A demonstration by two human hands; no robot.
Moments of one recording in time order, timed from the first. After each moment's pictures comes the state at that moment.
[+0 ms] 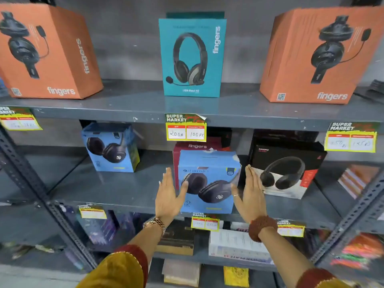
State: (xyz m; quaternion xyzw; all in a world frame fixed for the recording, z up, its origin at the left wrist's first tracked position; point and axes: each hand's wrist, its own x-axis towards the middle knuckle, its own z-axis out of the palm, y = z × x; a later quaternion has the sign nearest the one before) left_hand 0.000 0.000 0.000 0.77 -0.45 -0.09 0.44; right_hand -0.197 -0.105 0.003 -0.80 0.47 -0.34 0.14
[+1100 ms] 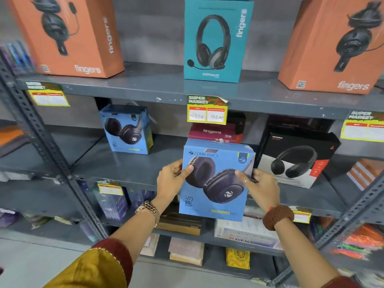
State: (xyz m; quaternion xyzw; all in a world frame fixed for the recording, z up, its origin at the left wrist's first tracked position) left_hand 0.025 0.050 0.020 0.71 -0.40 -0.18 0.55; right_hand -0.192 -0.062 0.028 -0.72 0.51 -0.35 0.31
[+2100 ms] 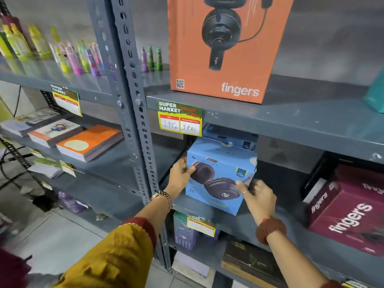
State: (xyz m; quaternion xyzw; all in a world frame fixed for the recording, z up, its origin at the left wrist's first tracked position) left_hand 0.422 0.090 -0.012 0.76 -0.25 -0.21 0.56; right_hand 0.218 -0.014 -0.009 -0.71 0.44 -0.37 0.40
